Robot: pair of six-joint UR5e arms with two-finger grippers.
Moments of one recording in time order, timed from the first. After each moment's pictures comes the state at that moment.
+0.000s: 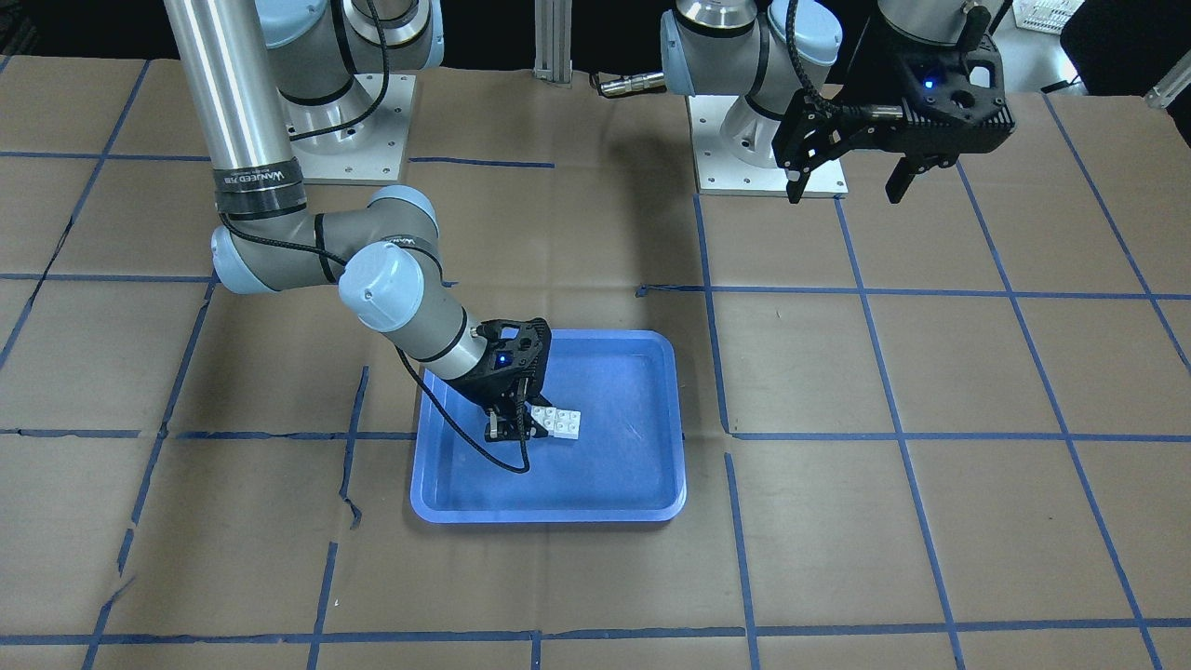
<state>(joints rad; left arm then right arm) -1.53 -1.48 -1.56 -1.63 1.59 0.03 1.76 -1.06 1.97 -2.70 -1.09 -1.21</state>
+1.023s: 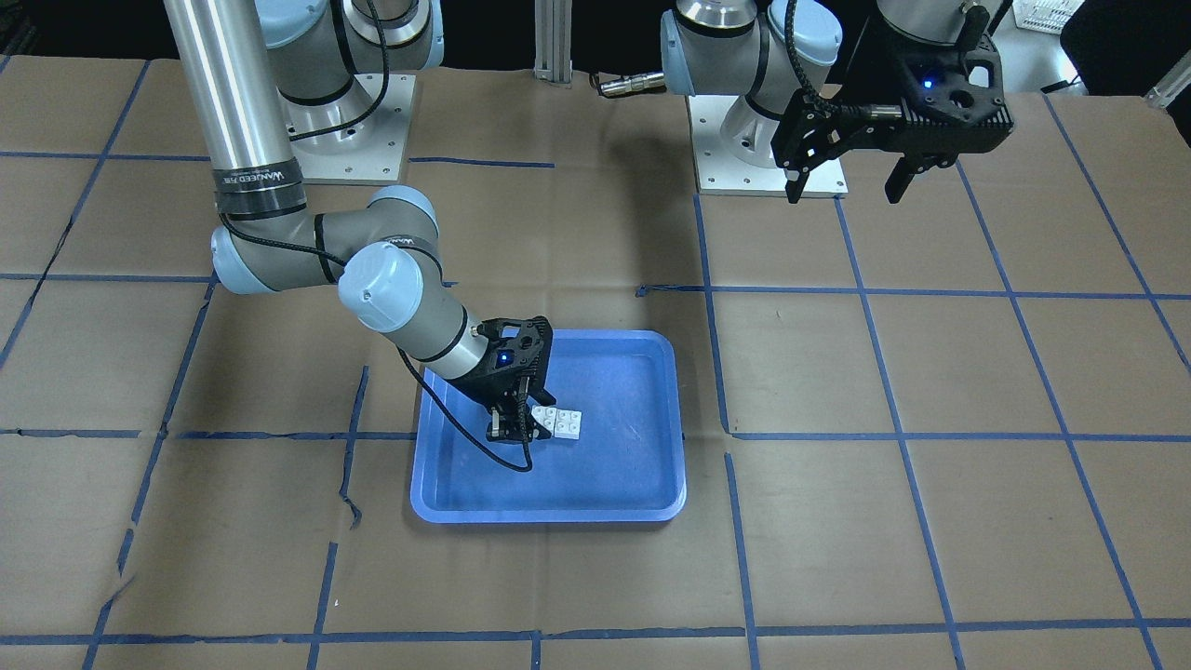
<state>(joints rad) -1.53 -1.48 -1.56 -1.63 1.59 0.03 1.76 -1.06 1.97 -2.70 -1.06 -1.21</state>
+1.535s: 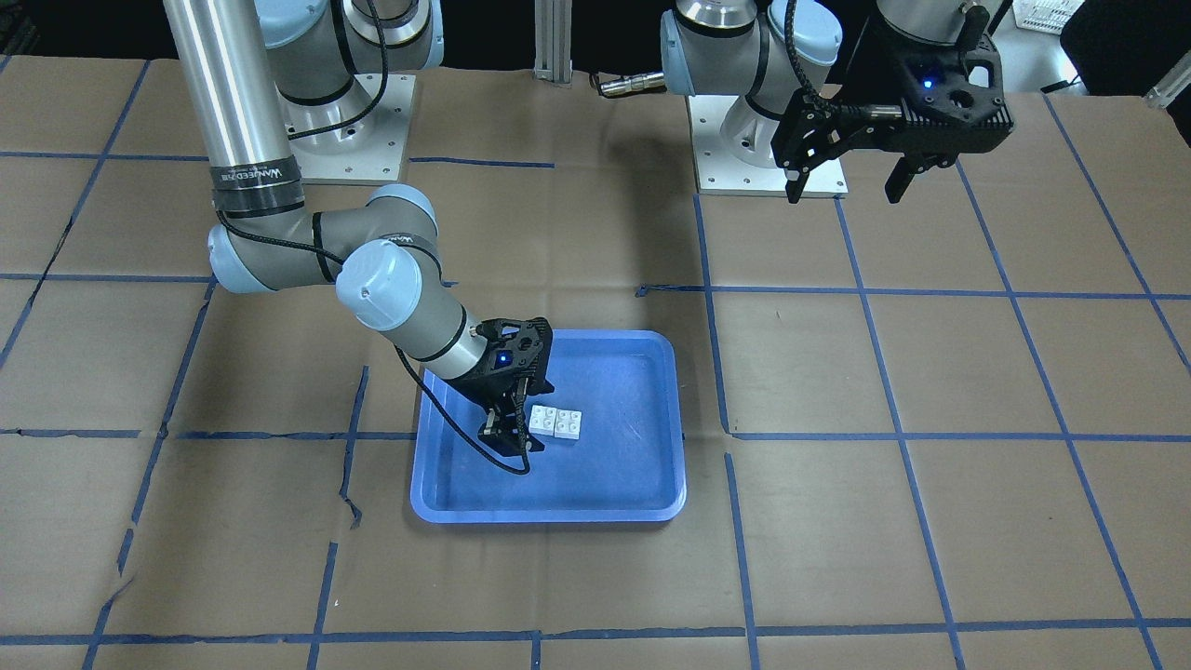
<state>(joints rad) -1.53 -1.48 -1.56 -1.63 1.59 0.03 1.76 -1.08 1.95 -2.68 -1.08 -1.18</state>
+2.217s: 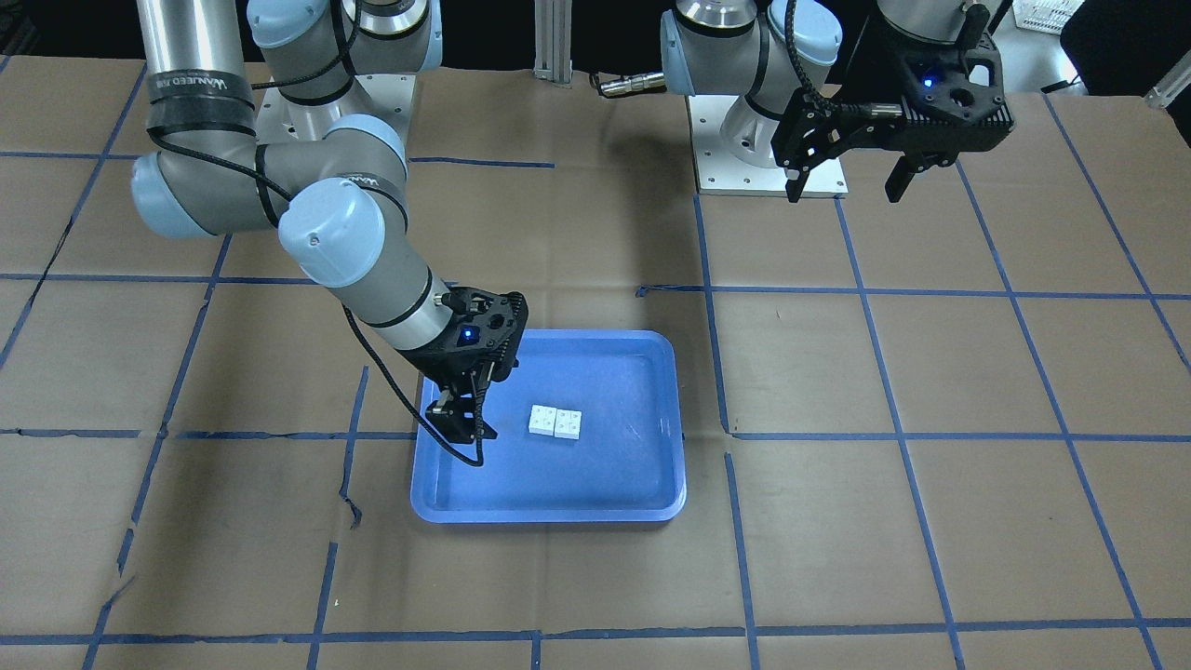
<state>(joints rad) -1.53 -1.48 -1.56 -1.63 1.59 0.03 1.72 -1.26 1.82 -2.27 -1.22 -1.12</state>
